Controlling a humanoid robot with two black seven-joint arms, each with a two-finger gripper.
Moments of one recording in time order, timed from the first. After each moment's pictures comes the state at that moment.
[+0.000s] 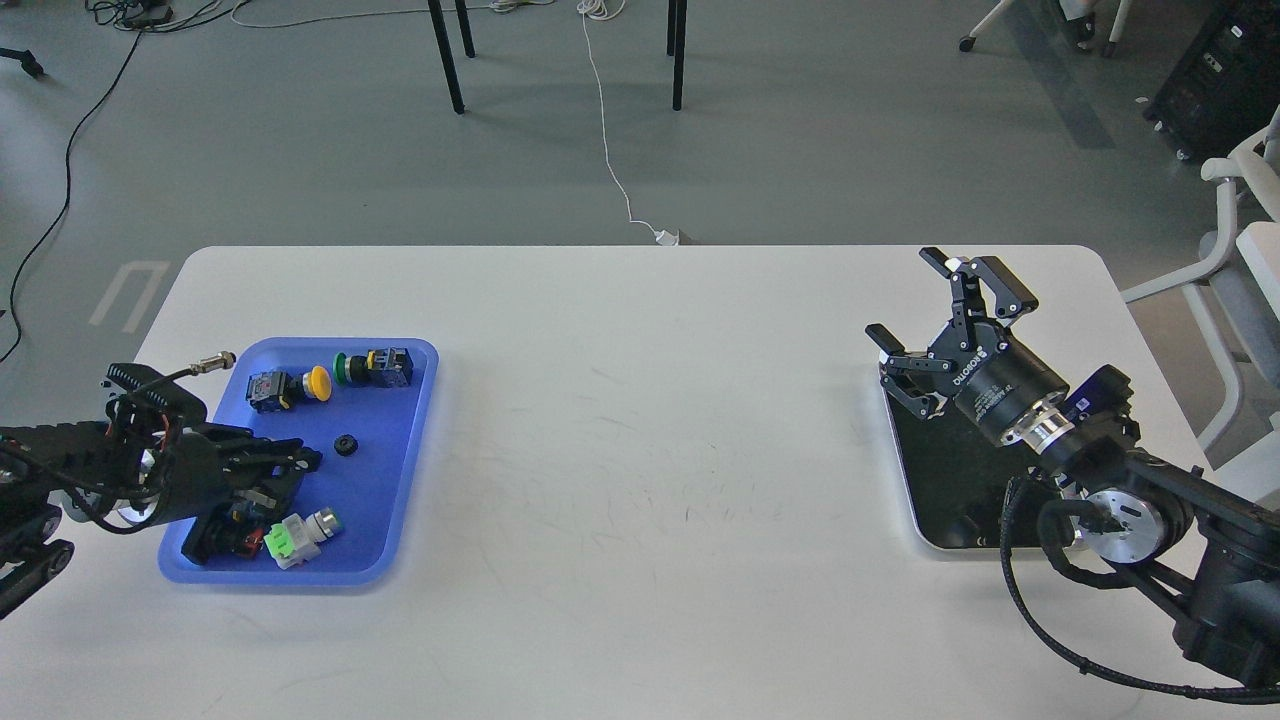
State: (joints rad) left arm -0.47 0.76 -0.62 -0.97 2.18 -0.19 -0.49; right arm 0.53 -0.51 0.51 0.99 -0.16 0.40 0.49
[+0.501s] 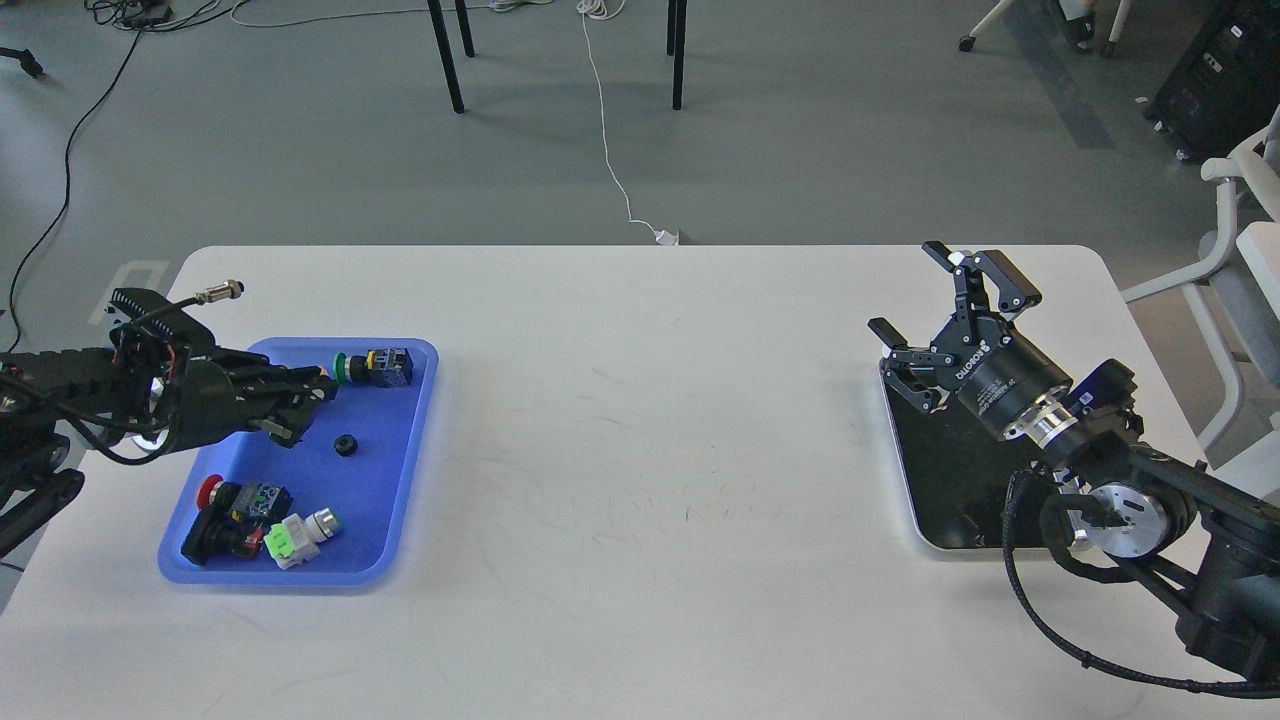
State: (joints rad) left arm -0.61 0.78 -0.62 -1.08 2.17 -0.21 -0.49; right arm 0.54 -0.52 0.51 0.99 -0.16 0.40 0.49
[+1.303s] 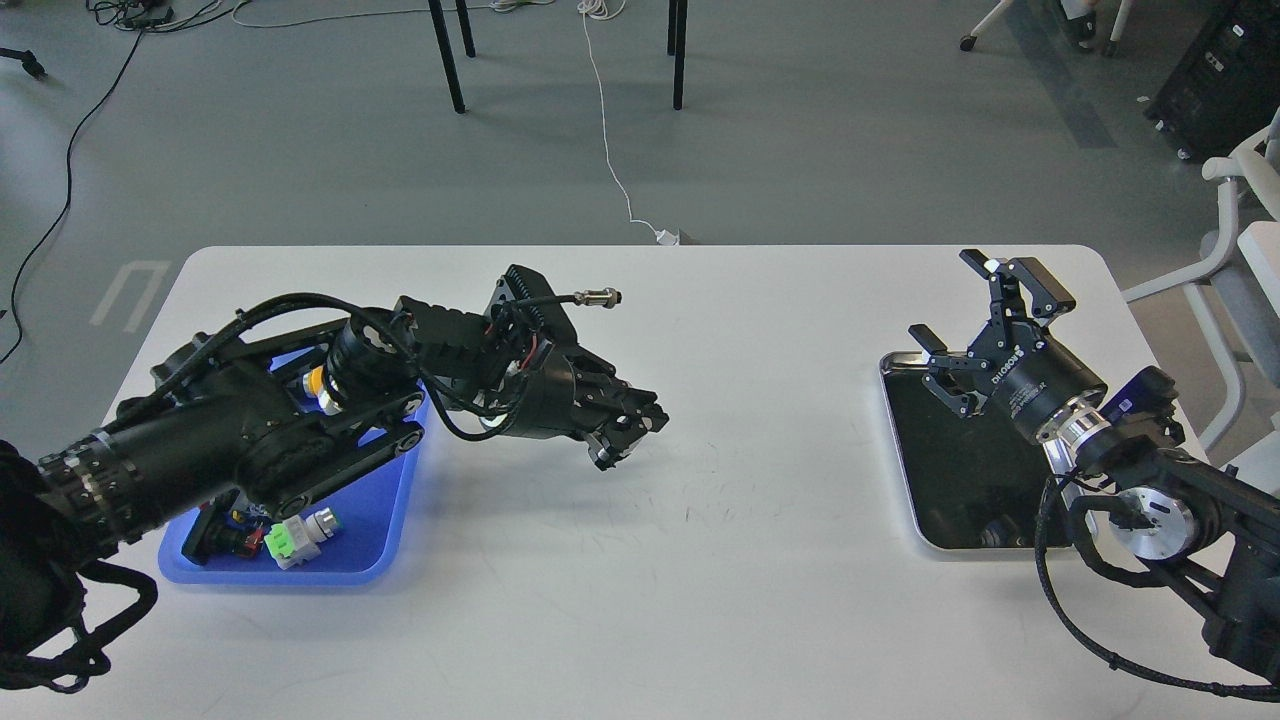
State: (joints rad) left arm -0.95 0.22 -0.33 -1.00 2.18 -0.35 -0.49; right arm 0.54 -0.54 0.50 0.90 -0.16 0.39 0.49
